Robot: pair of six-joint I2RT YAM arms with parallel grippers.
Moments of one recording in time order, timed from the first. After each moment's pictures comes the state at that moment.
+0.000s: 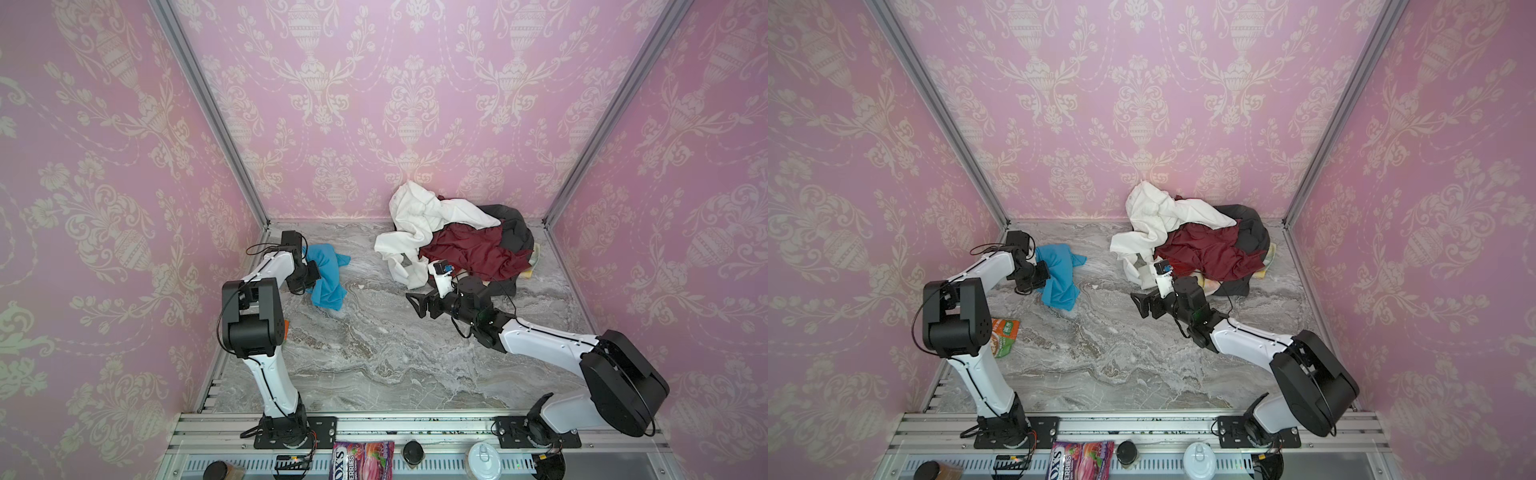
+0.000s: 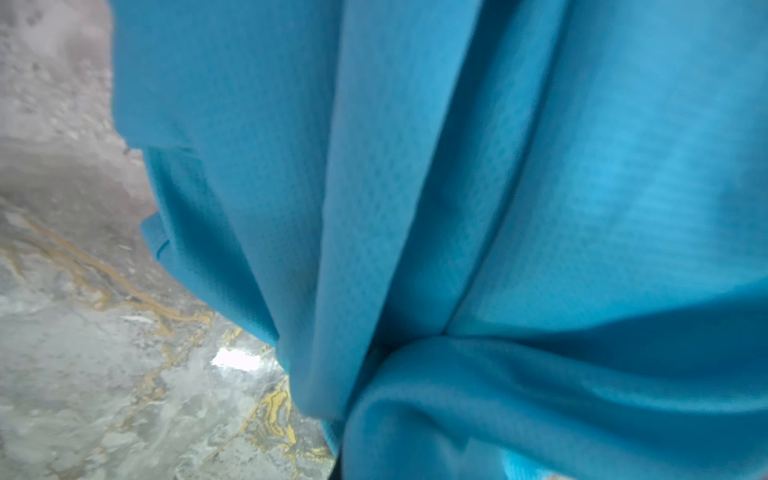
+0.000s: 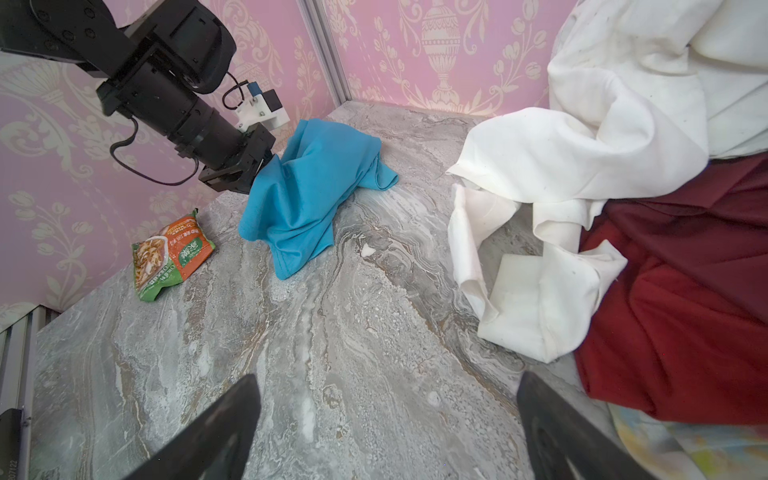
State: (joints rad) left arm 0.12 1.95 1.42 -0.71 0.09 -0.33; right arm 0.63 1.44 0.69 0.43 -0.14 0.21
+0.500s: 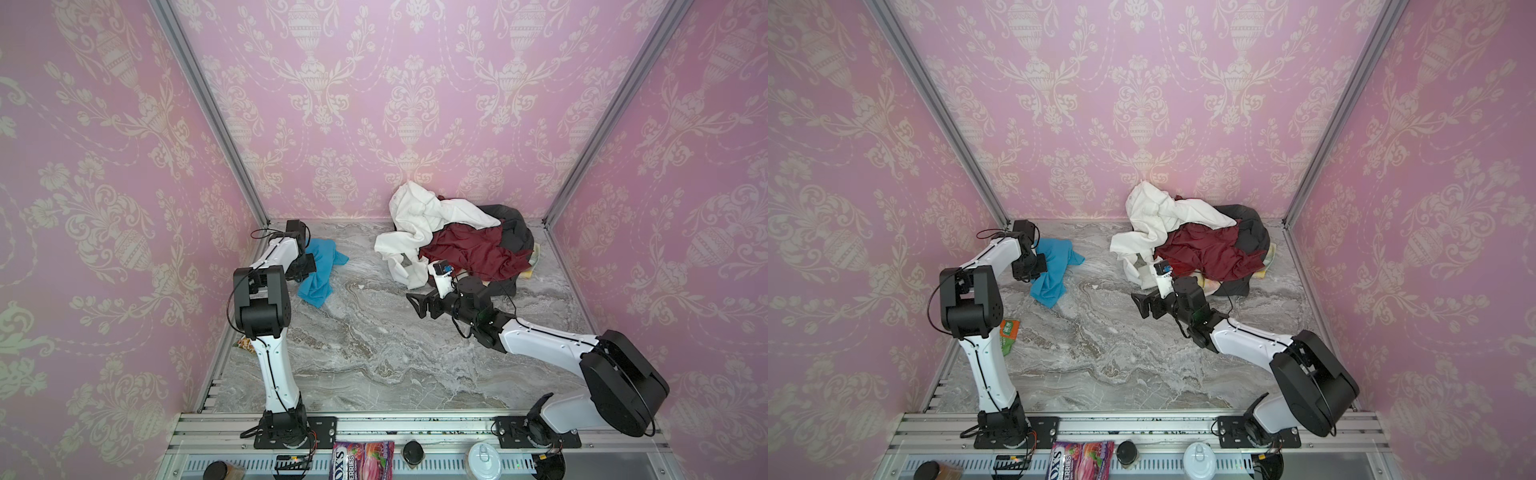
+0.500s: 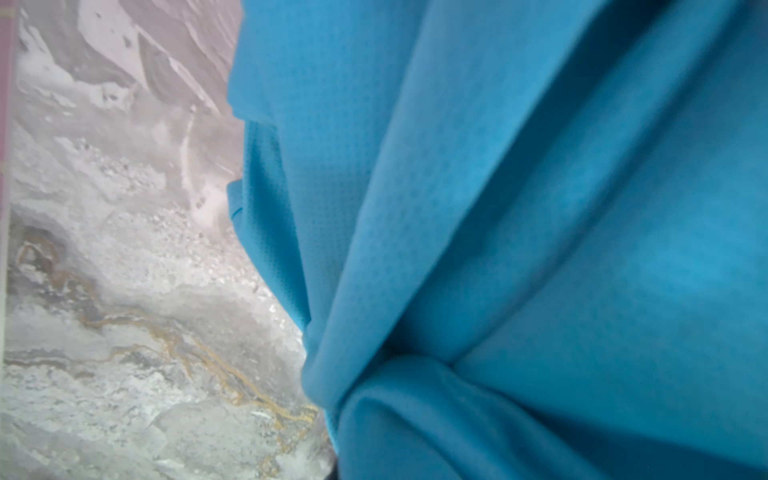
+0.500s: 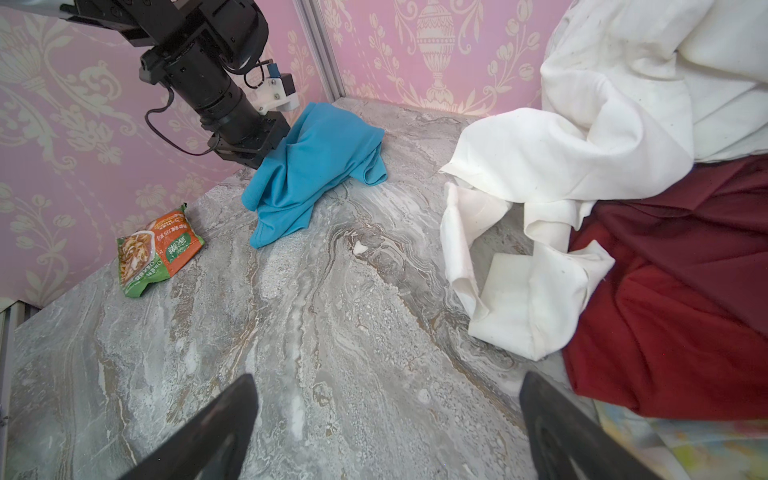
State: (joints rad) left arm 0.12 2.14 1.68 -0.84 -0.13 -0.23; right arm 0.63 1.44 0.69 0.42 -0.12 0.18
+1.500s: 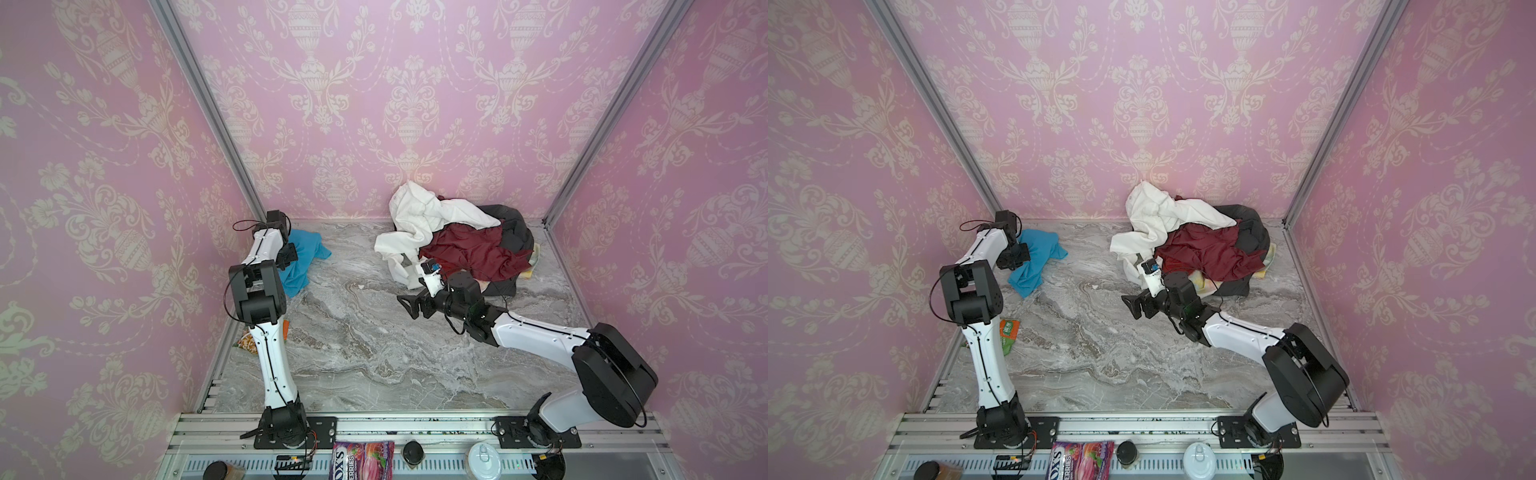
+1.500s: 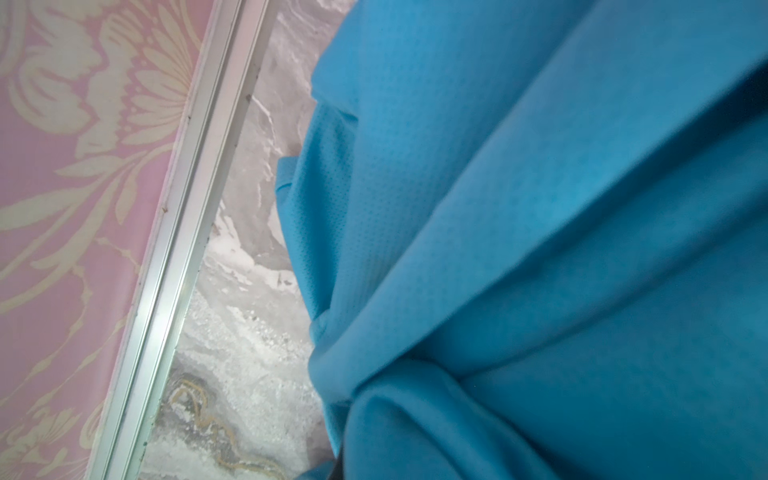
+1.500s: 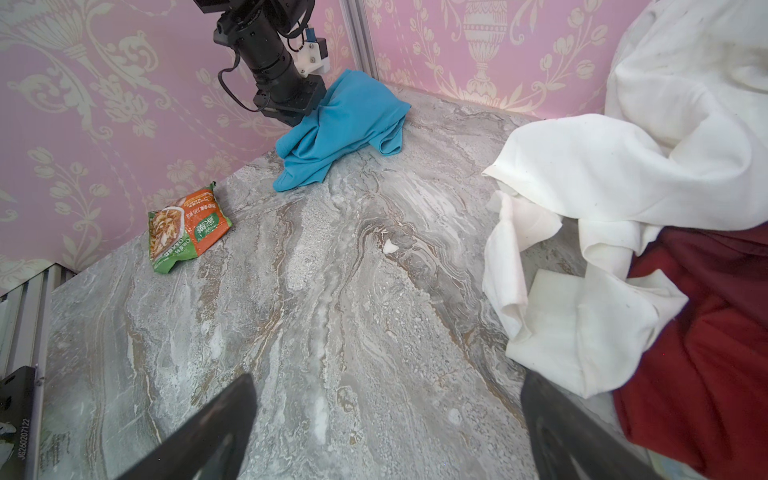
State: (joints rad) left arm 0.23 2.35 2.02 -0.91 -0.18 -0.18; right arm 0.66 1.50 0.78 0.36 -0.18 0.14
